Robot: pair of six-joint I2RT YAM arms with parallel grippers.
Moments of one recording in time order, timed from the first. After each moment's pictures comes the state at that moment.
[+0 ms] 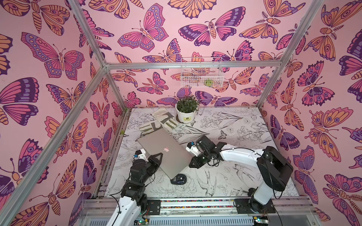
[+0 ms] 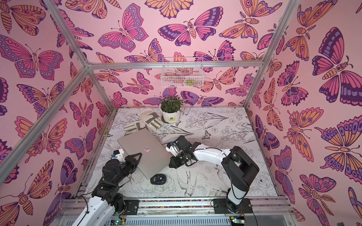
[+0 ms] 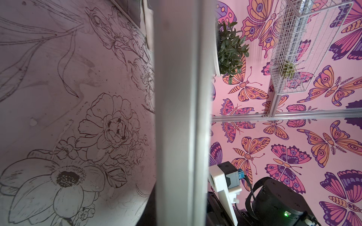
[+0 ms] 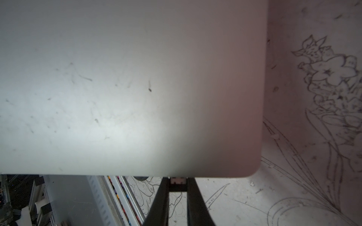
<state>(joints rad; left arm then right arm) -0.22 0.43 0.16 -0.05 0.23 -1.22 0.82 1.69 1.02 -0.39 -0.50 0.29</state>
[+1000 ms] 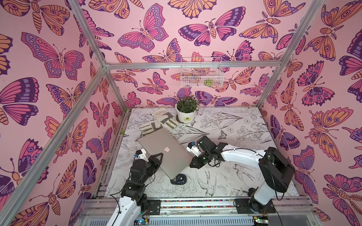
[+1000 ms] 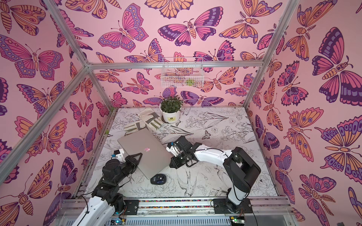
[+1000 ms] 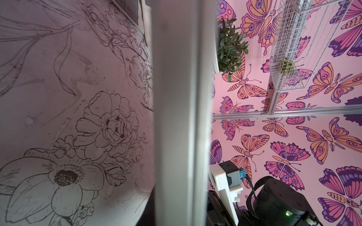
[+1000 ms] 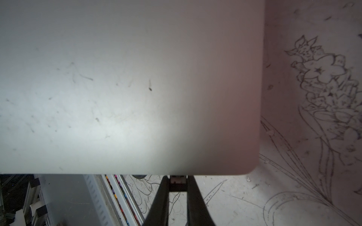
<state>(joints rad) -0.22 0.42 0.16 -0.06 0.24 -1.21 0.82 1.68 1.01 -0.39 -0.48 0.28</state>
